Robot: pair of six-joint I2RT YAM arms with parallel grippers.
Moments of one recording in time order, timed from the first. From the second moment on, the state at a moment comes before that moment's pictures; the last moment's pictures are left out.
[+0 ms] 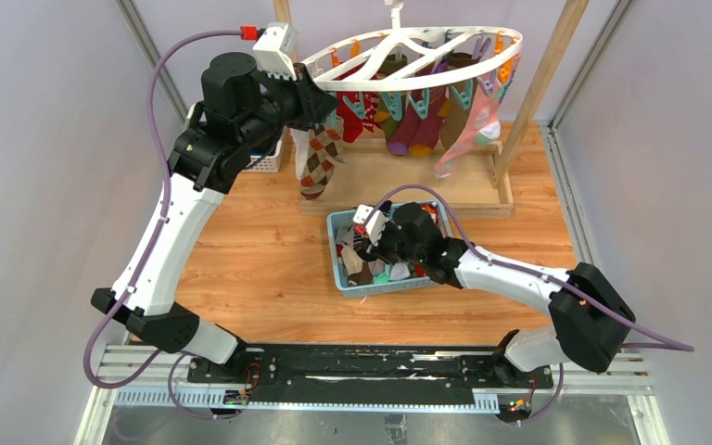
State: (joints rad) left arm -0.50 1.46 1.95 -0.61 0.14 -0.31; right arm 0.83 1.39 0.77 0.08 -0.14 -0.41
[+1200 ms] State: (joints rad) left arm -0.50 1.46 1.92 -0.60 0.17 -0.31; right arm 0.88 1.29 1.04 0.48 0.28 -0.11
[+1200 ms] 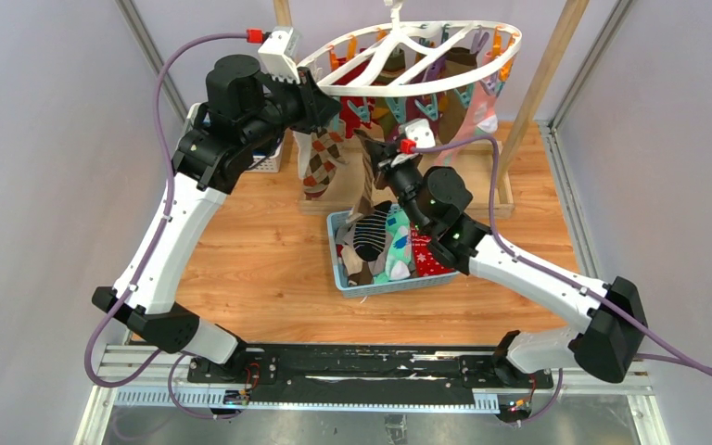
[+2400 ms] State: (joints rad) left arm -0.50 1.44 1.89 -0.56 0.14 -0.33; right arm 1.05 1.45 1.20 0.67 0.50 0.17
